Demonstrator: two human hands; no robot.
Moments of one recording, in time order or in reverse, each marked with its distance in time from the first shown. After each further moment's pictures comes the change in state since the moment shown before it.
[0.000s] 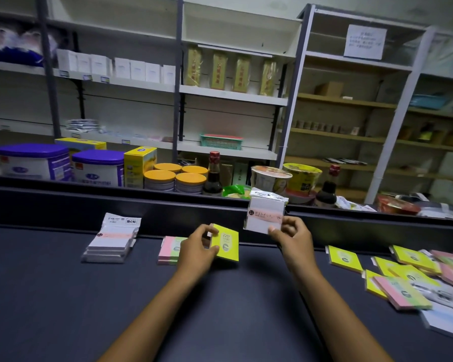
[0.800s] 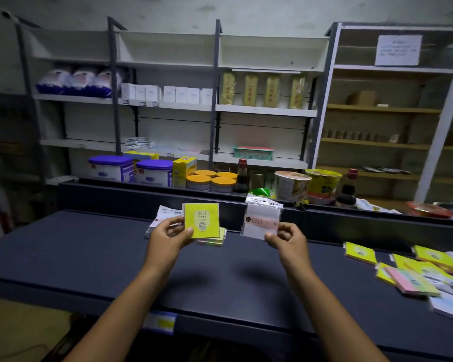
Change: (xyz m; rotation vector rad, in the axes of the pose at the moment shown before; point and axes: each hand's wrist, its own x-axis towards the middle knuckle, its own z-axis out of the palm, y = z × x) left_hand -0.115 0.022 -0.125 -0.580 0.255 -0.043; right_hand -0.090 -0.022 0.008 0.050 -0.185 0.010
